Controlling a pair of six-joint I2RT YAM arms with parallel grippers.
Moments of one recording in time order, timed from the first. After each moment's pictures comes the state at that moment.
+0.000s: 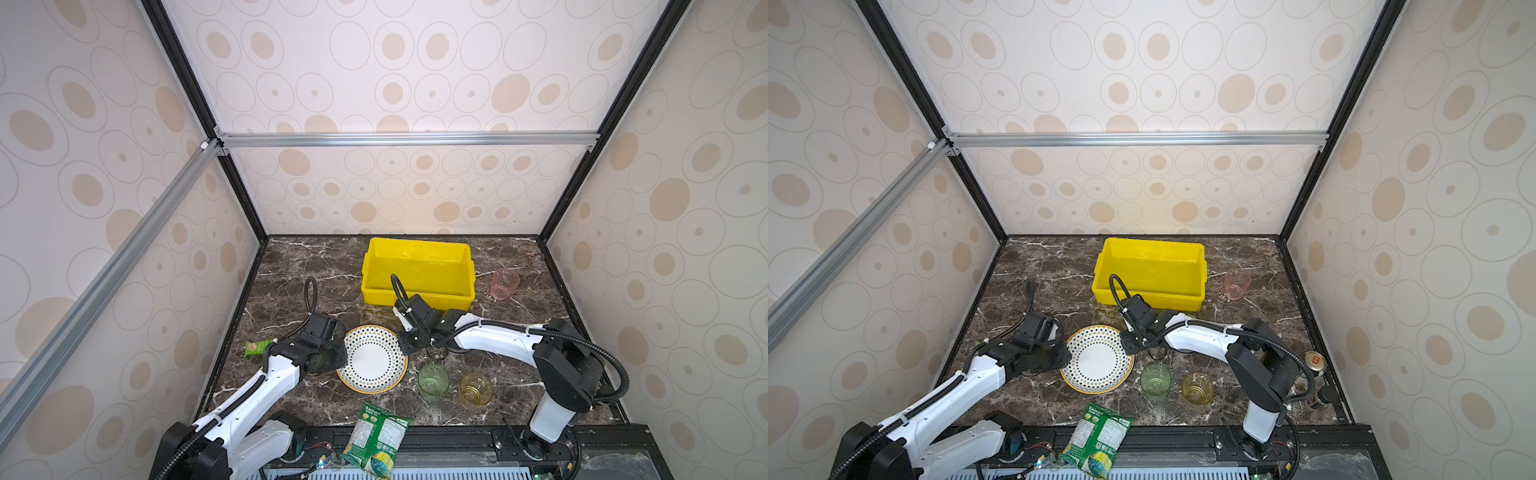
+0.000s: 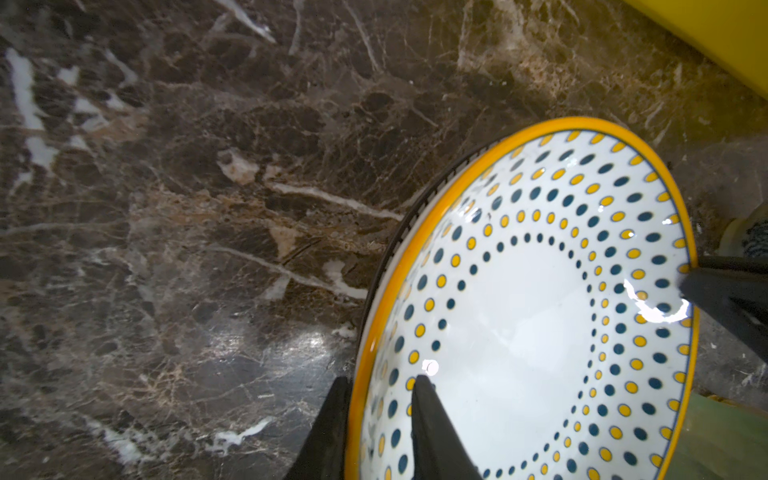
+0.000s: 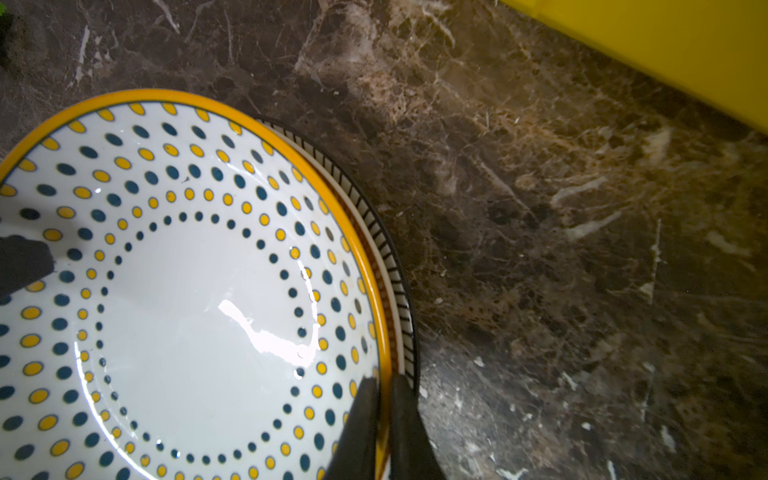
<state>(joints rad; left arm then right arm) -0.41 1.02 0.58 -0.67 0.08 -0.61 0.89 1.73 1.10 -0.41 -0.07 0.44</state>
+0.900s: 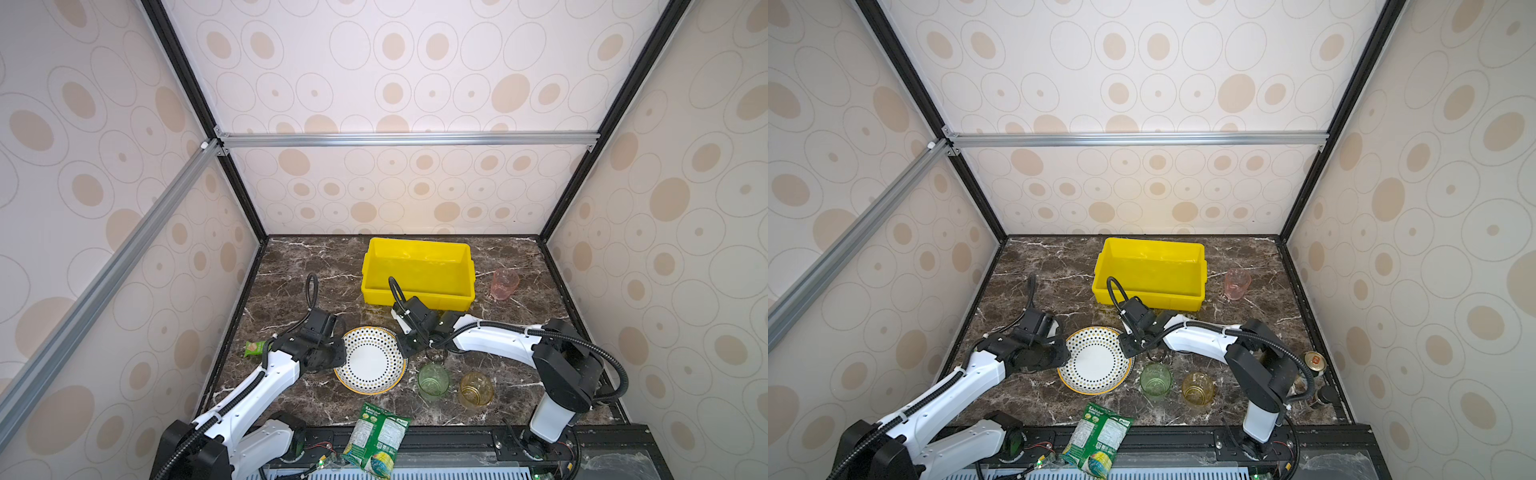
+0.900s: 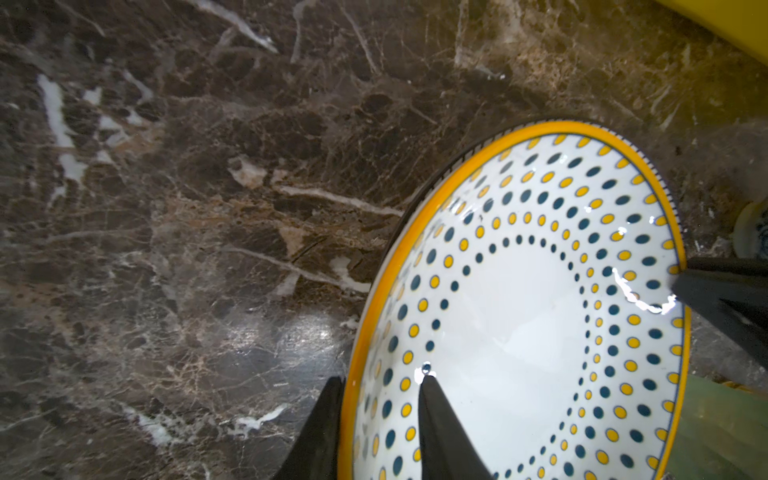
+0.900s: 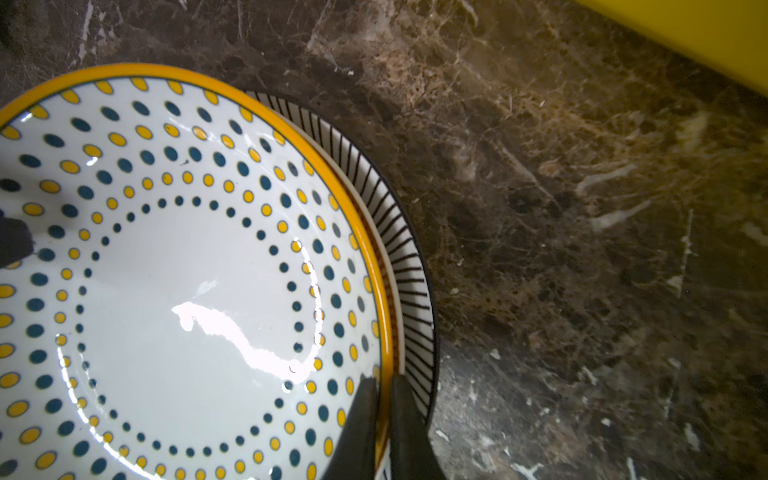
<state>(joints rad) -0.40 1.04 0.63 -0.73 0.07 -0.54 0.91 1.73 1.10 -0.42 -0.08 0.44</state>
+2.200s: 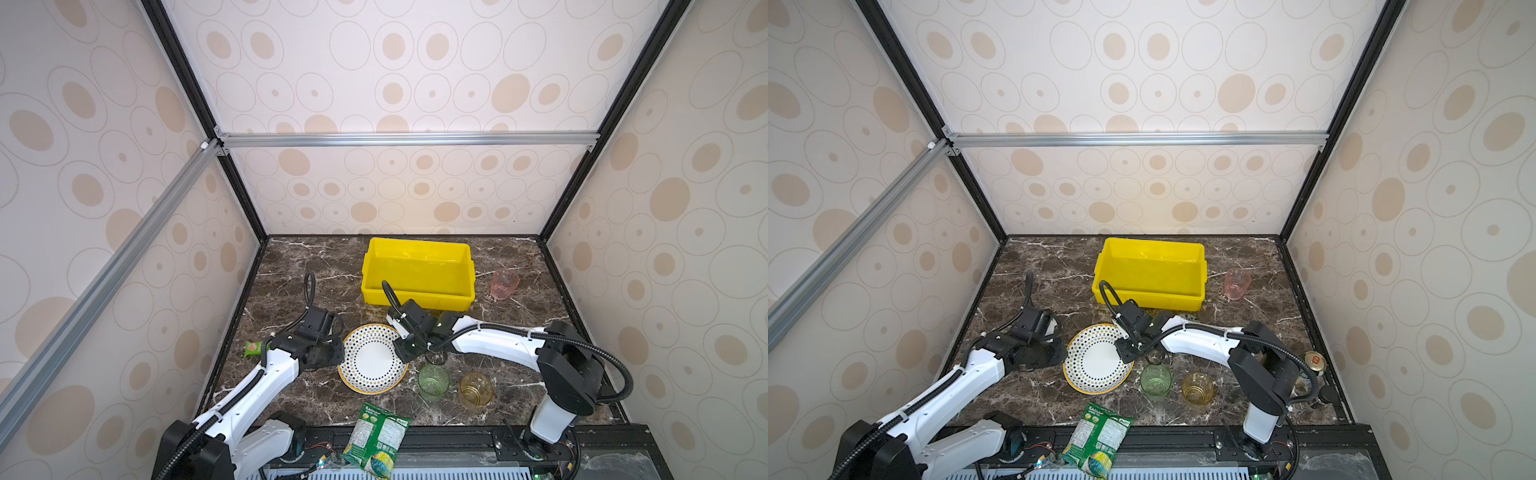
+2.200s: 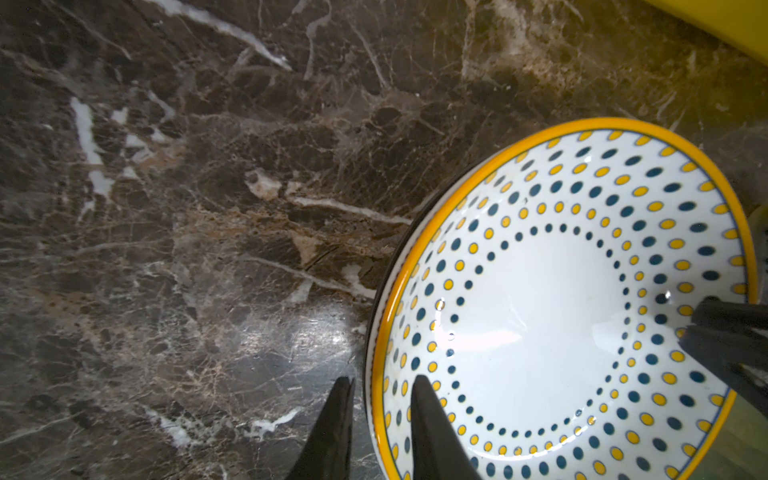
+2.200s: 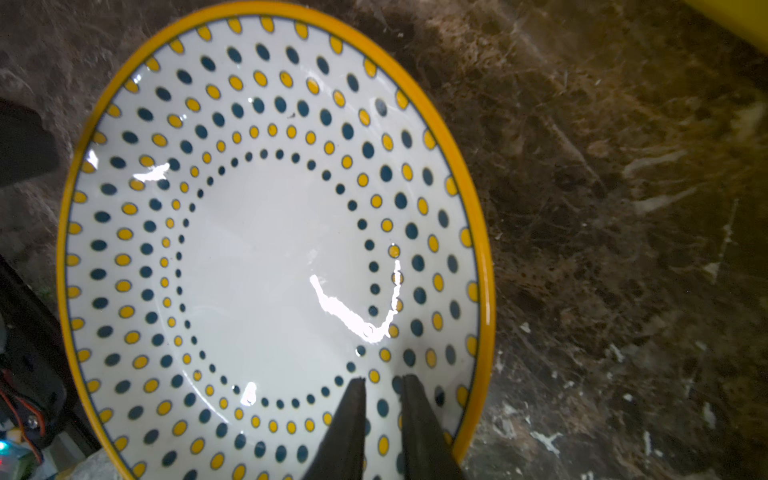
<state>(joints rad) -0.36 1.05 0.64 -0.74 0.06 -0.50 0.94 1.70 1.13 -0.51 -0.07 0.39</state>
